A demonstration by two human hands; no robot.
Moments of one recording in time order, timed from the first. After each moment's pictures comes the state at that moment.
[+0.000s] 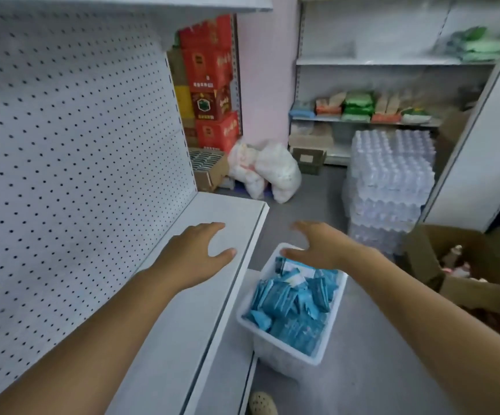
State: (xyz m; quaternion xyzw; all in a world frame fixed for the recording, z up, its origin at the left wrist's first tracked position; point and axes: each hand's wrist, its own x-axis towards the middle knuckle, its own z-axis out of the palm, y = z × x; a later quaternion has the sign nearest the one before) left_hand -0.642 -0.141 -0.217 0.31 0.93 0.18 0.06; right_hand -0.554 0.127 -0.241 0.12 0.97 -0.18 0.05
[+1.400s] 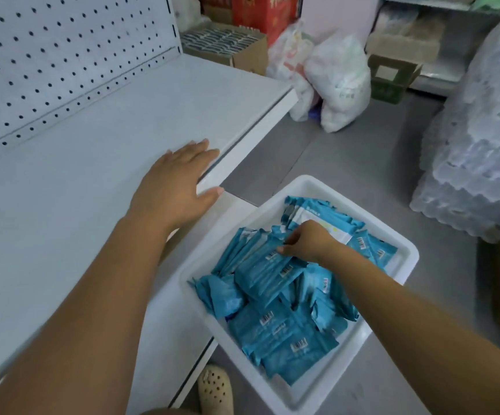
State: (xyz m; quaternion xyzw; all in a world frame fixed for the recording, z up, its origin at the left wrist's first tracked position) left_hand -0.814 0.009 -0.579 0.26 0.96 0.11 -0.06; right_hand -0.743 0.265 -0.676 0.16 0.90 -0.33 0.22
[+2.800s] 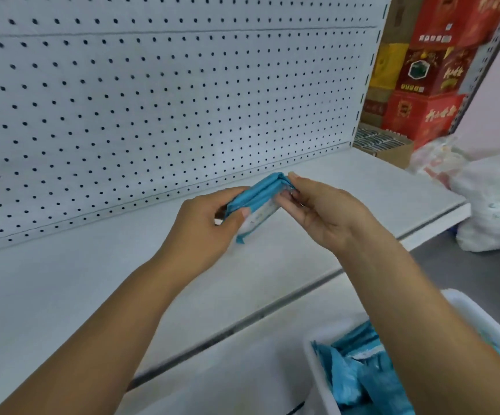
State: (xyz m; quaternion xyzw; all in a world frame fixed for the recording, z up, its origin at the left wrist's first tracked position) left_hand -0.701 -0.172 -0.490 0.03 0.87 0.46 -0.19; right_hand -0.788 0.006 -0.470 0.05 0.44 -0.87 0.20
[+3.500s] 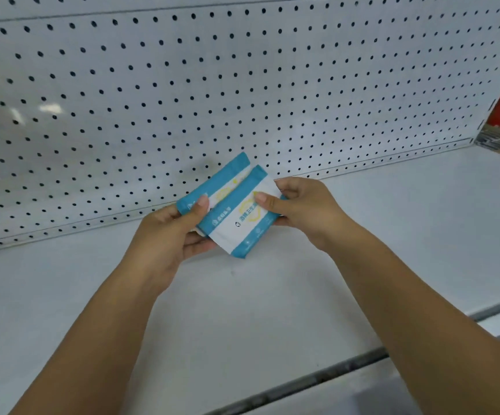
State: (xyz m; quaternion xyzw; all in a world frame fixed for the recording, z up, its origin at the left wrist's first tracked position) left_hand -0.647 -0.340 -0.514 -0.24 0.61 0.73 -0.19; right_hand -0.795 -0.177 -0.521 -0.21 0.64 -0.70 0.24
